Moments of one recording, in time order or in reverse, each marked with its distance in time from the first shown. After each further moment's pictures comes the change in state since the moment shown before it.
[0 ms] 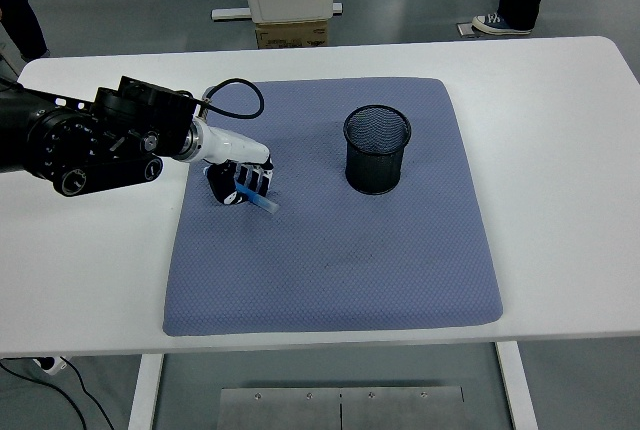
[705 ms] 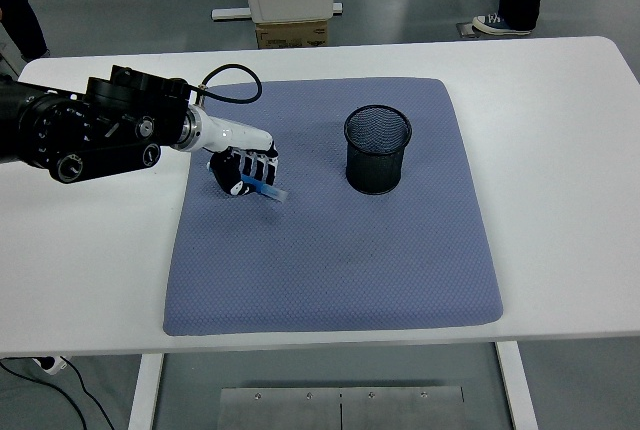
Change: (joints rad) left arm -0.028 0.013 -0.014 0.004 -0.108 0.002 -0.027; right arm 0.000 0.000 0.000 0.000 0.000 0.000 0.000
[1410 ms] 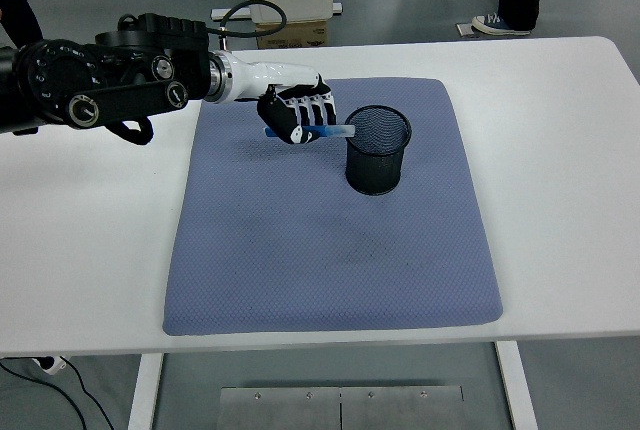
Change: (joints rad) left arm -0.055 -0.020 -0.171 0.006 -0.303 0.001 0.000; right arm 0.000 0.000 0.000 0.000 0.000 0.000 0.000
